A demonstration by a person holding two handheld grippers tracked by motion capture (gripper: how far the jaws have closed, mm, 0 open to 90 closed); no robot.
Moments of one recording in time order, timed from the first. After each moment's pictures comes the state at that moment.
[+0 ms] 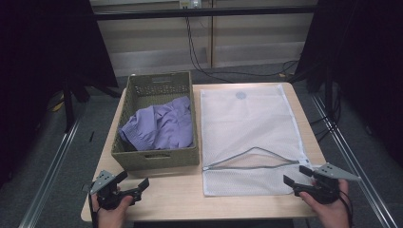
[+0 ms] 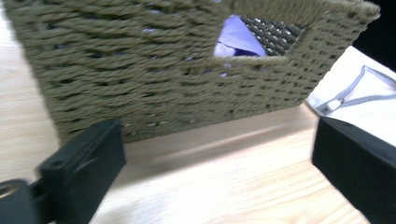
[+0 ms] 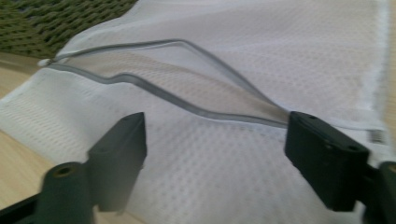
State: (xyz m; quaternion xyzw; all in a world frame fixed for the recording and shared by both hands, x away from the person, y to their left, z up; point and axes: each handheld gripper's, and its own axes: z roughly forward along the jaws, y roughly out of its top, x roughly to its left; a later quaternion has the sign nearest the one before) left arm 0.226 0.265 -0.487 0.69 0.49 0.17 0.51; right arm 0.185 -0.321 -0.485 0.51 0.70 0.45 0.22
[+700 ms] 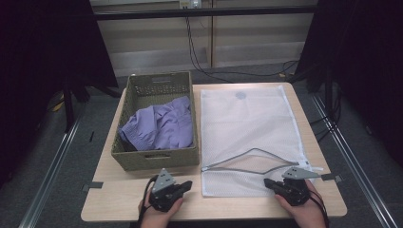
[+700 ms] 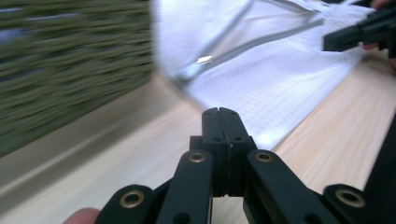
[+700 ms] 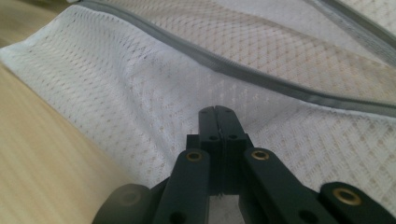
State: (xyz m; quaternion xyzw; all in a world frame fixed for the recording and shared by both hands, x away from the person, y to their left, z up) left arm 0.220 0.139 -0.490 0.80 0.35 0.09 0.48; right arm 0.198 -0.261 -0.510 0.48 0.77 0.40 0.15
